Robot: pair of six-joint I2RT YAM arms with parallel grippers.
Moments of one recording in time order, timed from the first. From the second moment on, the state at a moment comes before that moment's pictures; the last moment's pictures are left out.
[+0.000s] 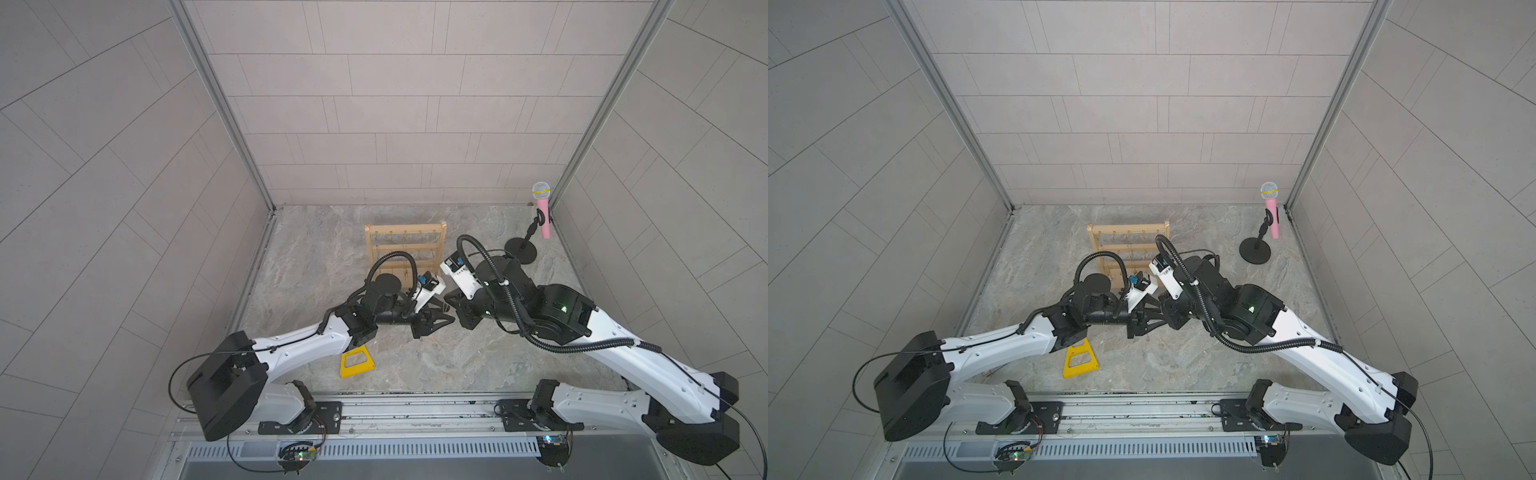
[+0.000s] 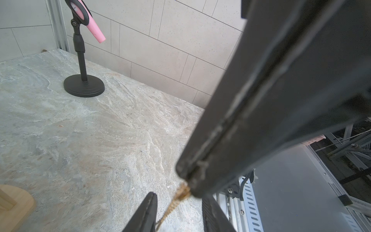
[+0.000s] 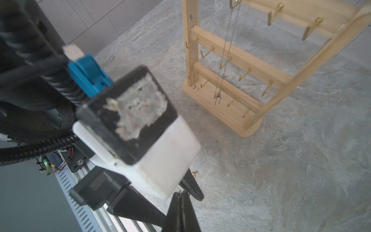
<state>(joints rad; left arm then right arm) -0.87 1.33 0.72 0.34 0.61 -0.14 0.89 1.08 1.24 -0.88 0.04 0.20</state>
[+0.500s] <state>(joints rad) -0.87 1.33 0.70 0.36 0.64 -0.14 0.89 1.09 1.27 -0.88 0.06 0.18</state>
